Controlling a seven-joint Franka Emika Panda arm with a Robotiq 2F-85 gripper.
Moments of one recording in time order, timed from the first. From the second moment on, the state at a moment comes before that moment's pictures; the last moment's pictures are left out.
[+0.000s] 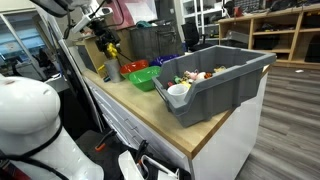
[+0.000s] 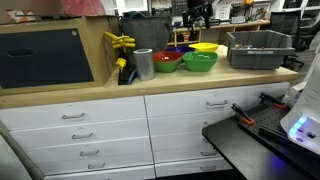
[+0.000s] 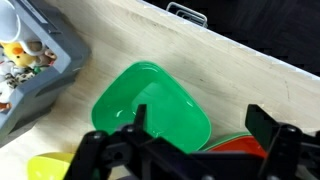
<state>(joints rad) 0.17 -0.22 0.21 -2.21 -0.16 1.87 0.39</state>
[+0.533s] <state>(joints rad) 0.14 -0.27 0.16 -2.21 -0.15 1.85 0.26</state>
